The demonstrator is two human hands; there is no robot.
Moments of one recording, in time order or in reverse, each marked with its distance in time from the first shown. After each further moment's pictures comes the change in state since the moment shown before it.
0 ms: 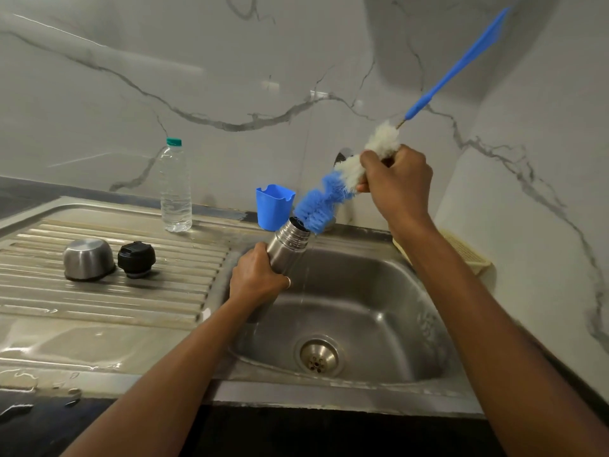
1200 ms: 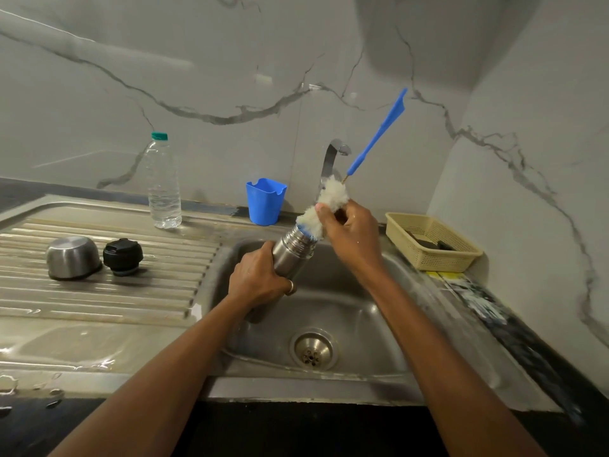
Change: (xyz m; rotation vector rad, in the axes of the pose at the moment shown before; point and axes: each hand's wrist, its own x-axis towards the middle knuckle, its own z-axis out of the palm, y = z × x) left_hand -0.003 0.002 0.014 0.046 -0.075 0.145; right_hand -0.056 0.068 0.033 0.016 -0.253 0.008
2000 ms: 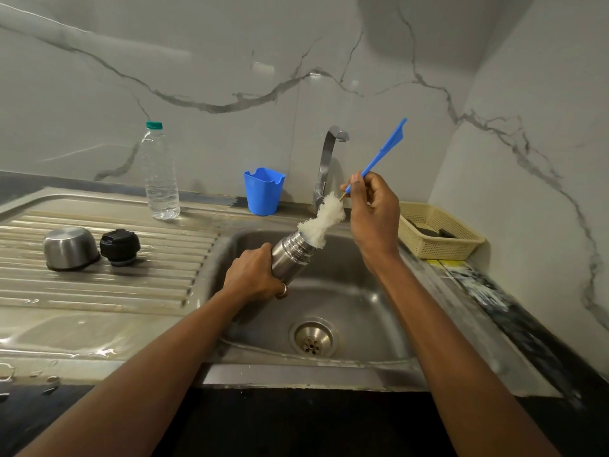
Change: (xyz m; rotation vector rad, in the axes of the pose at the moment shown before) left_hand -0.001 -0.008 0.005 0.242 -0.126 0.012; right_hand 0.011 0.016 -0.014 0.187 0.273 -0.068
